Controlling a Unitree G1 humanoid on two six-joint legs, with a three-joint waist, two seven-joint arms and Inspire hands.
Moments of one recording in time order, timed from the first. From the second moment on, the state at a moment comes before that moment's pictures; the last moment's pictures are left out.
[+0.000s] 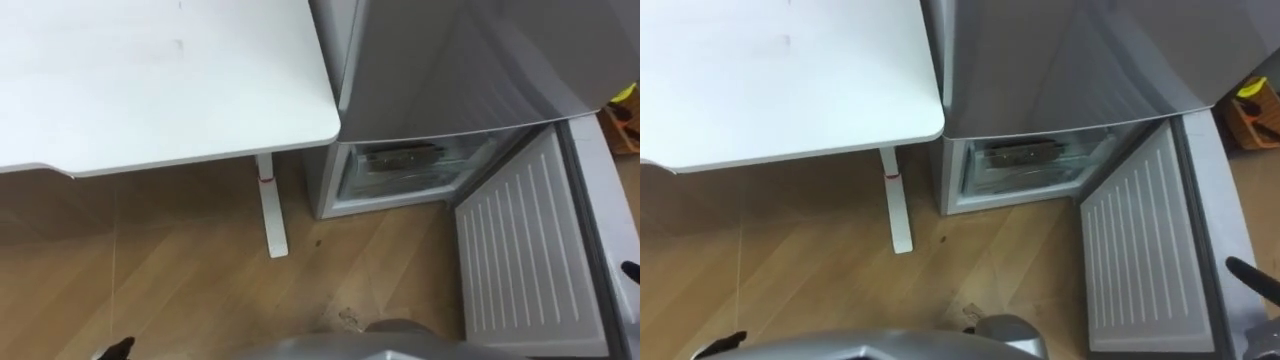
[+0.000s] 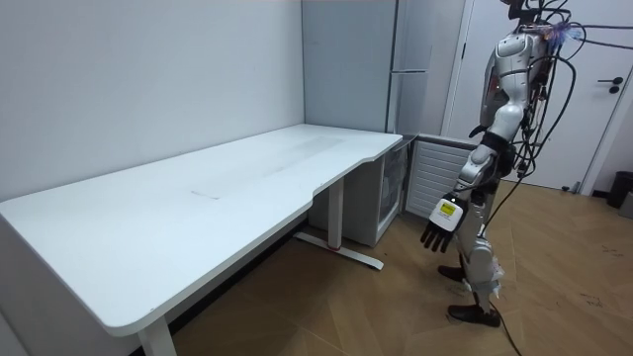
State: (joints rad) left arm 0.29 0.30 0.24 0.93 0.32 0.11 -0.05; right arm -0.01 -0.55 -0.57 1.17 0.63 0.03 -0.24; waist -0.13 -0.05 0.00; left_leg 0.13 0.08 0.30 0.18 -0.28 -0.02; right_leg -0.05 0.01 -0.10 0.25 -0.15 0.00
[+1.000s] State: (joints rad) left arm 0.21 0.27 0.09 0.97 0.30 0.05 -0.05; right arm 0.12 -0.33 -0.12 0.81 0.50 -0.04 0.07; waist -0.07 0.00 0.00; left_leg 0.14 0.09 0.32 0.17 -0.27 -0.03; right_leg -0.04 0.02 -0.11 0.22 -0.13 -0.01
